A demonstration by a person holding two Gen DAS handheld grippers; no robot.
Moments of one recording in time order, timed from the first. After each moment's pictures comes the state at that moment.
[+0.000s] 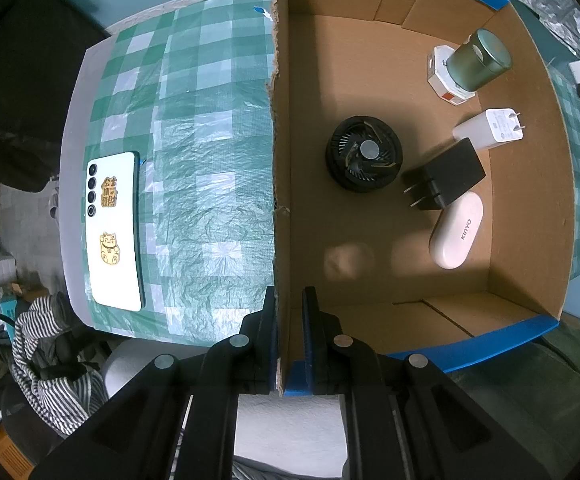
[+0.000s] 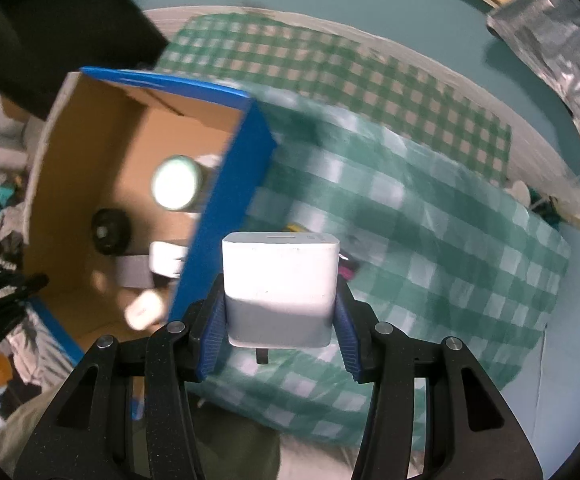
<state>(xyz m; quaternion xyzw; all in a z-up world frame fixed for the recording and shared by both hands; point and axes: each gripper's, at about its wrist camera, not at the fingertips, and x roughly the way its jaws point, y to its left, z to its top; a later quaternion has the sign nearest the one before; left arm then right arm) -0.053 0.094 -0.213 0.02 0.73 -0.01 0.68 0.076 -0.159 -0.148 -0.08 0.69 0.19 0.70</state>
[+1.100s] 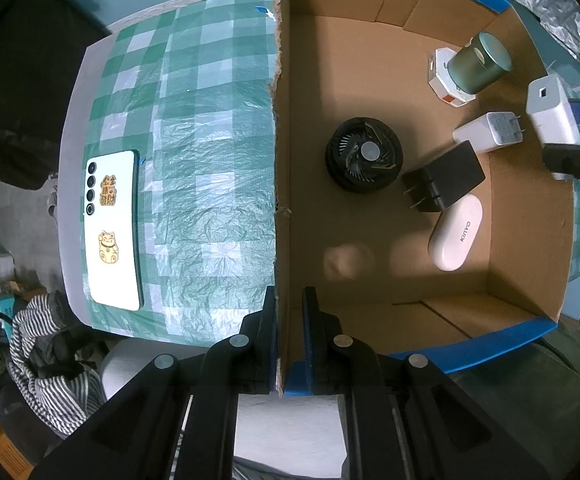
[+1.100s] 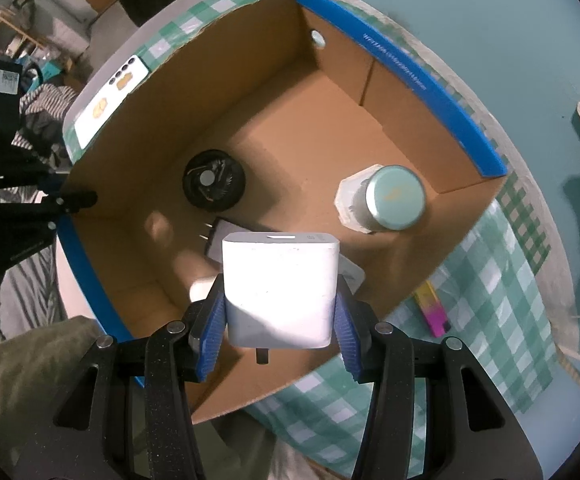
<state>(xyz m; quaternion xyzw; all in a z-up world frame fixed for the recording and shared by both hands) -0.052 0.094 -0.212 0.02 0.73 -0.01 0.68 0.016 -0.037 -0.171 -0.23 0.65 0.33 0.65</state>
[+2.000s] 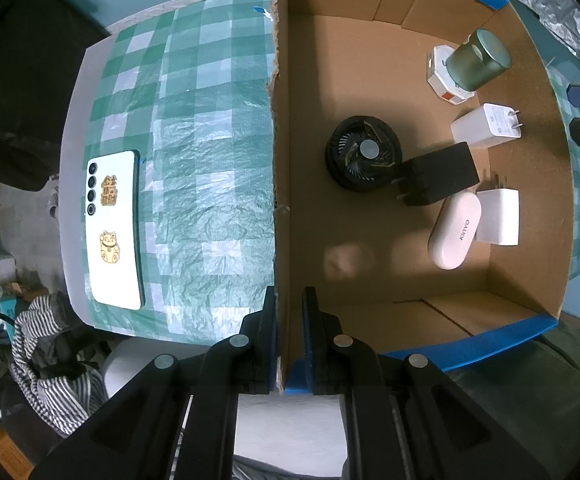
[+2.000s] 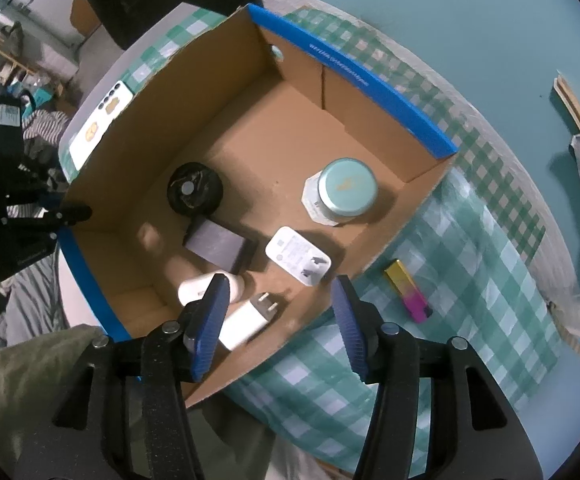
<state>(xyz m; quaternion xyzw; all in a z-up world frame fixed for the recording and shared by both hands) -0.055 0.094 -0.211 0.02 0.73 -0.01 0.68 0.027 -0.070 -0.147 -0.20 0.65 0.30 0.67</state>
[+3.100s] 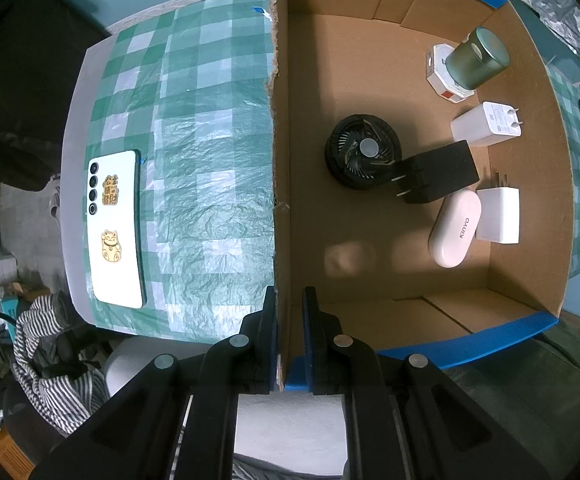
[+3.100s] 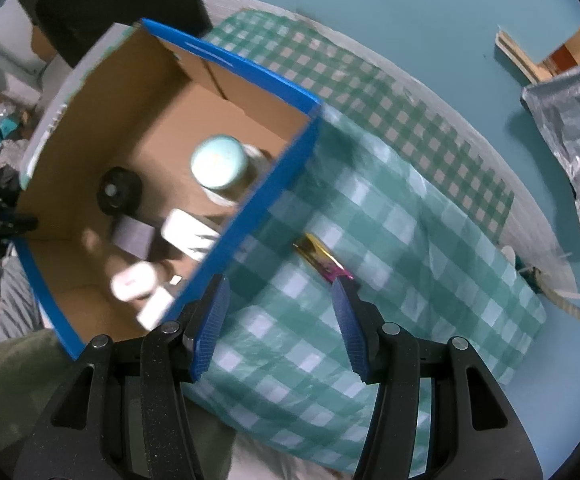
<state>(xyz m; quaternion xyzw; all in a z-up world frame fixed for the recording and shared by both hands) -0.055 0.093 -0.211 0.03 0.73 -0.01 0.68 0.060 -0.152 -0.164 -0.19 0.65 0.23 0.70</state>
